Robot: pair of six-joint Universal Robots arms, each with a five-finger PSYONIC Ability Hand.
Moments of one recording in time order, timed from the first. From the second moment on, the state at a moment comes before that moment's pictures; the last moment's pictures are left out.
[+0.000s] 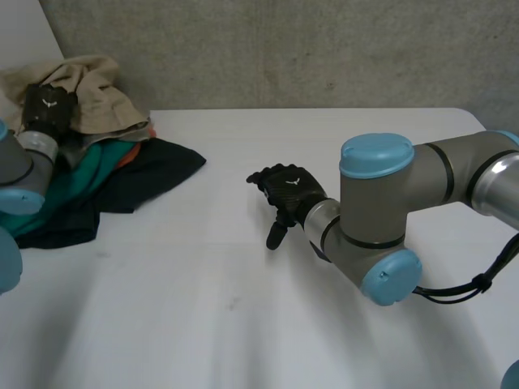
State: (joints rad) left arm 4.76 -2.82 -0.28 3.29 -1.36 3.65; right arm 2.21 -0.80 1.04 0.08 1.43 3.06; left_hand 1.02 1.07 1.02 1.06 0.83; right_hand 0.22 0.20 0.20 0.20 0.04
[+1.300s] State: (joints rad) left arm 4.19 -2.08 -1.21 3.24 -1.33 3.29; right arm 1.80 -1.27 1.31 0.21 1.50 2.43; left_hand 0.20 0.20 0.20 0.20 0.04; right_hand 0.22 0.20 0.20 0.20 0.04
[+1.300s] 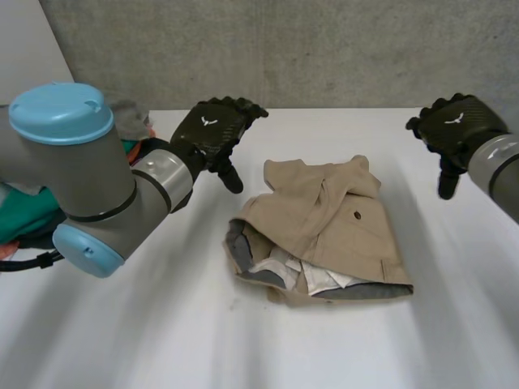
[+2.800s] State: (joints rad) left arm 4.11 -2.00 -1.26 3.32 -1.28 3.21; right arm 1.77 -1.16 1.44 0.10 1.41 2.82; left_hand 0.30 0.29 0.29 0.29 0.10; right_hand 0.22 0.20 0.20 0.20 0.04
